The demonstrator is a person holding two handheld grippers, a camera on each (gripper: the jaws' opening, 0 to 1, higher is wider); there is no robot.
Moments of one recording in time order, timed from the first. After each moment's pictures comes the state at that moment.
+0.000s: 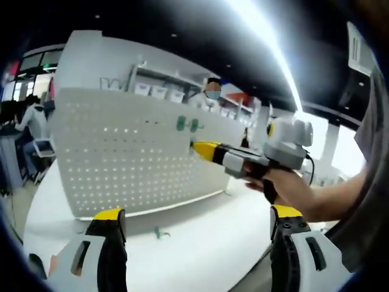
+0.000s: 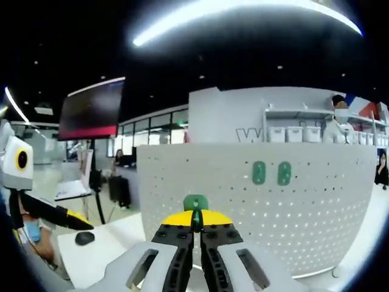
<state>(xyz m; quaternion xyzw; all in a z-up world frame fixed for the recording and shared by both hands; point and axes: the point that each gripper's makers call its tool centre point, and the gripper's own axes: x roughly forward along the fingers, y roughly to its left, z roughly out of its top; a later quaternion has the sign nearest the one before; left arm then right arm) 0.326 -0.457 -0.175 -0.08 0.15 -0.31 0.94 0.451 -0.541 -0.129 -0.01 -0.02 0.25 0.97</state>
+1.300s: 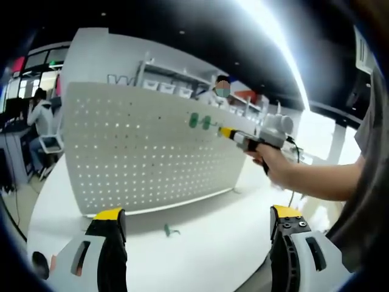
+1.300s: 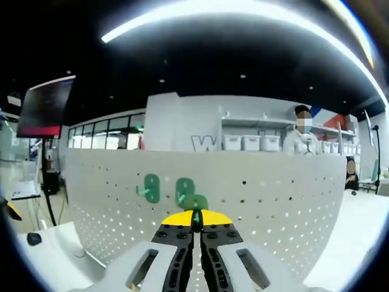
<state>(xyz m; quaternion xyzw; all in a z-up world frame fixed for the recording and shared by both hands) 0.339 -0.442 -0.182 -0.07 0.16 -0.29 0.94 0.541 -0.665 -0.114 -0.03 -0.04 0.11 0.99</state>
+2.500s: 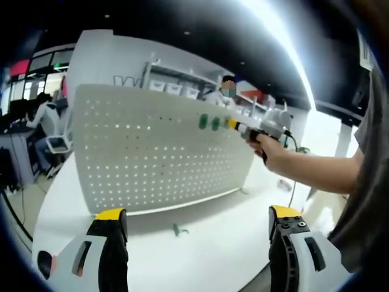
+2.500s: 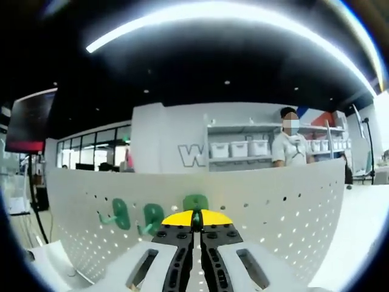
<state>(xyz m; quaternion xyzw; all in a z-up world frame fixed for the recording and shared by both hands) 0.341 -0.426 -0.183 -0.07 0.16 -0.26 0.95 0.573 -0.687 -0.091 0.01 -0.08 0.07 0.99</state>
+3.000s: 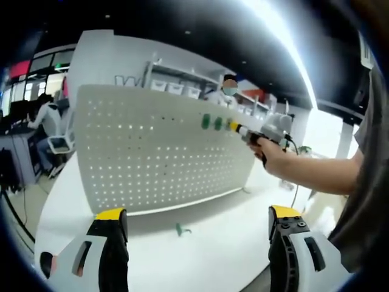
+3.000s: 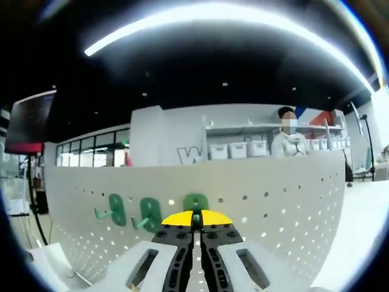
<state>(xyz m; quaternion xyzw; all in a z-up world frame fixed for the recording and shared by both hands) 0.344 -0.423 -0.182 -0.07 0.17 -0.26 0.95 0.576 -0.688 -0.100 0.02 -0.08 0.07 0.99</state>
